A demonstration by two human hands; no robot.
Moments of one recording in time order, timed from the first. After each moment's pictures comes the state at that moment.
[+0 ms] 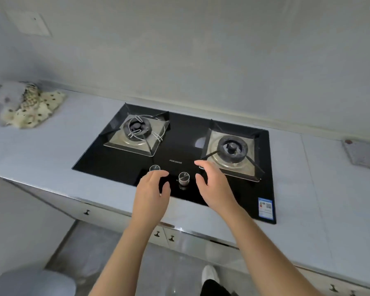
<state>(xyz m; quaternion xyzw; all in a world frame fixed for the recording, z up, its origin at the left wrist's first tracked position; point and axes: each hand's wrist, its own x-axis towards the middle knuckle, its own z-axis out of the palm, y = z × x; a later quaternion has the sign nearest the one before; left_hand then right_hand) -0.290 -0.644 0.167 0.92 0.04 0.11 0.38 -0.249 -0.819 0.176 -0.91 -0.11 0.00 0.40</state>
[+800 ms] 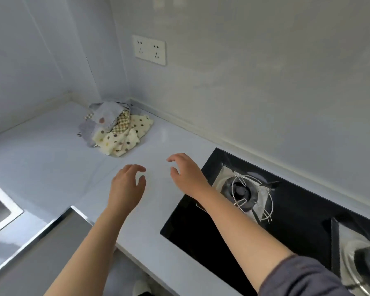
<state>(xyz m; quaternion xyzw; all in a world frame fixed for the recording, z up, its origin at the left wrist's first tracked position) -0.119 -0.214 0.171 0.92 0.23 0.14 0.28 -0.013 -0.370 0.187 -0.87 -0.33 0.11 0.35</state>
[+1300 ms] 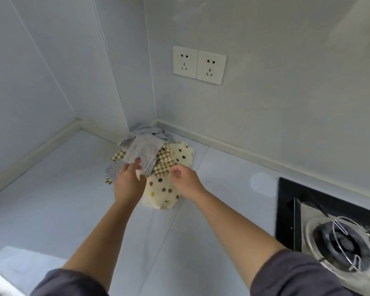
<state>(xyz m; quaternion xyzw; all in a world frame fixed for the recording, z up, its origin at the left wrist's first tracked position) 0.046 0.097 0.126 0.91 0.27 0.10 0.29 0.104 -0.063 0.137 -0.86 -0.13 0.21 0.44</state>
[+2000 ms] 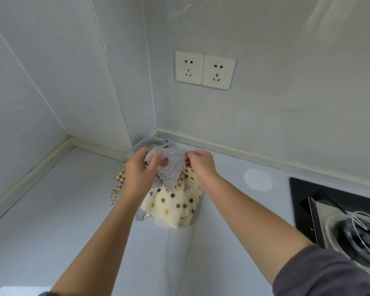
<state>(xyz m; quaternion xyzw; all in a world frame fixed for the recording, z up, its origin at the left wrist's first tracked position) 0.097 0.137 0.178 0.81 0.08 0.20 0.54 0.167 -0.006 0.170 -0.78 0.12 0.11 0.60</state>
